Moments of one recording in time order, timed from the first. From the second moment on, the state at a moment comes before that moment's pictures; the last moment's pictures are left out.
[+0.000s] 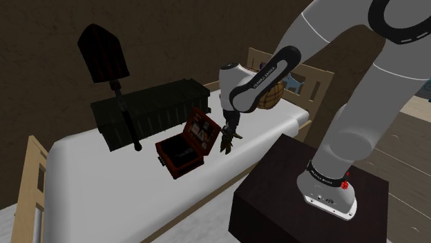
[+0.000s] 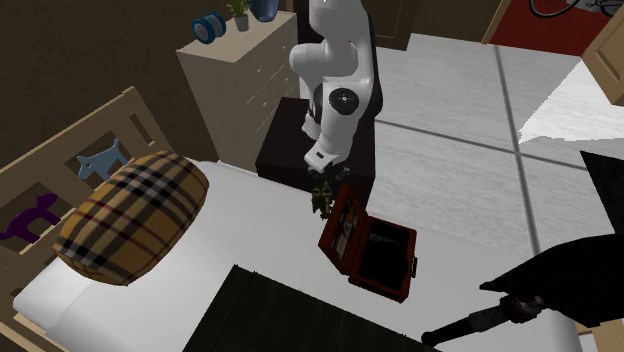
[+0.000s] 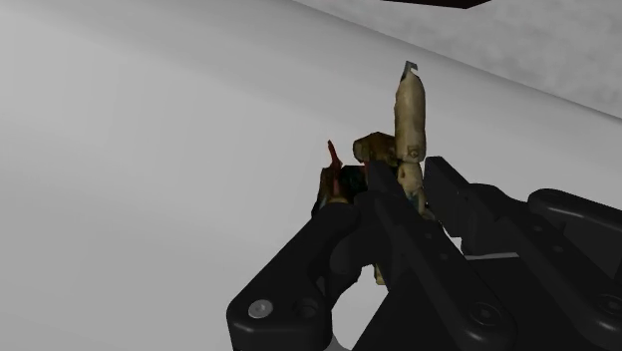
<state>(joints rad) 0.05 -0.08 0.13 -2.61 -0.08 2.44 0.10</state>
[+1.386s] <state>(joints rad) 0.06 -0.24 0.13 -2.55 -0.04 2.23 0.06</state>
